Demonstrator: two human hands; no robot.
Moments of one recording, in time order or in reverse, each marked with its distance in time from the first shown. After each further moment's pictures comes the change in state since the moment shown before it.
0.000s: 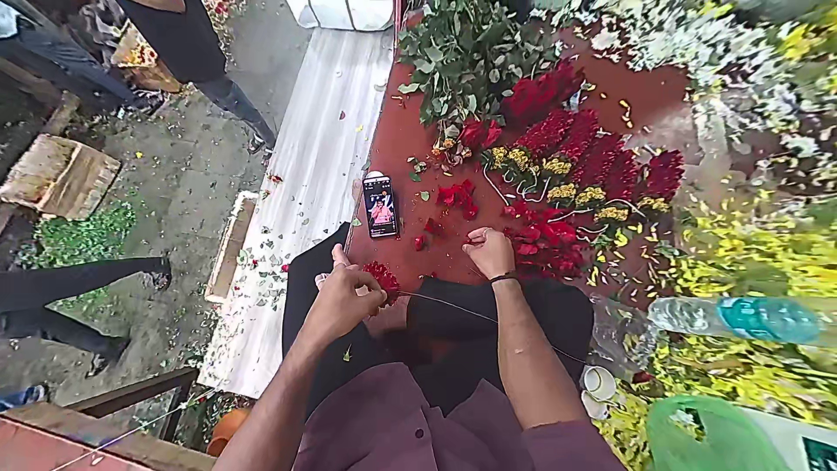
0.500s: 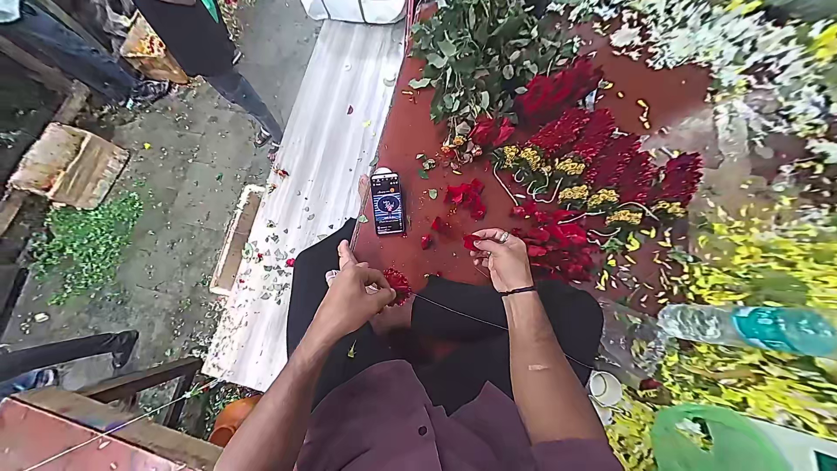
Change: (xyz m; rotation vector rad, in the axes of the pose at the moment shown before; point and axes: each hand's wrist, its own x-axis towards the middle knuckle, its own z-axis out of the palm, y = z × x) left_hand 0.001 0.000 0.004 -0.046 -0.019 0.003; right_hand -0.034 -0.026 -0.016 0.982 -0.096 0.090
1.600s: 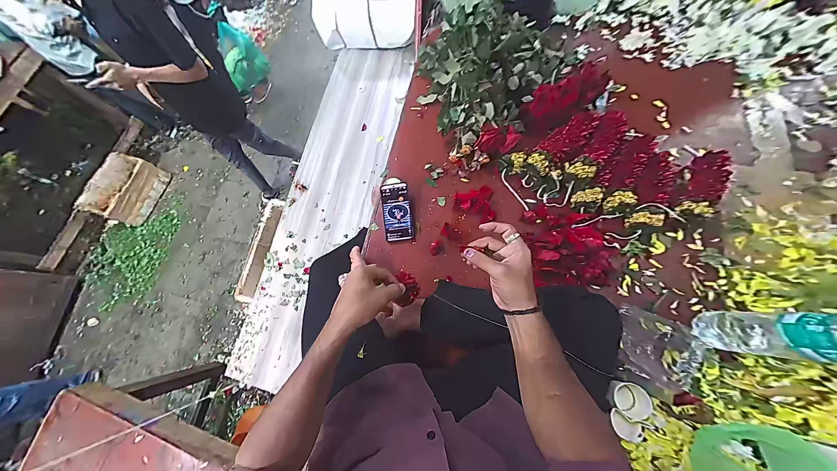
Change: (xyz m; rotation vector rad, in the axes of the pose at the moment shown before) left_hand 0.006 0.004 0.008 -0.008 0.077 -0.087; right_hand -0.046 -0.028 0.029 0.094 -0.168 -0.347
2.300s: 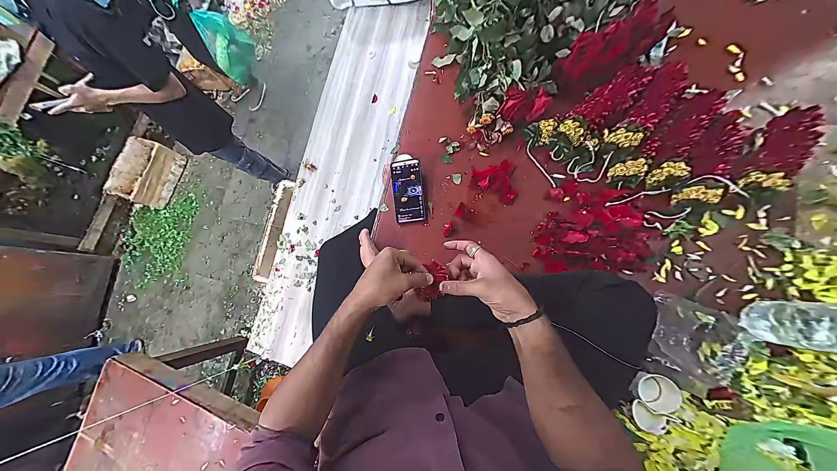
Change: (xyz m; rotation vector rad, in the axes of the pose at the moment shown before) left_hand 0.022 -0.008 0.021 -0.194 -0.213 0.128; right_hand -0.032 0.002 0.027 -0.120 -0.360 0.403
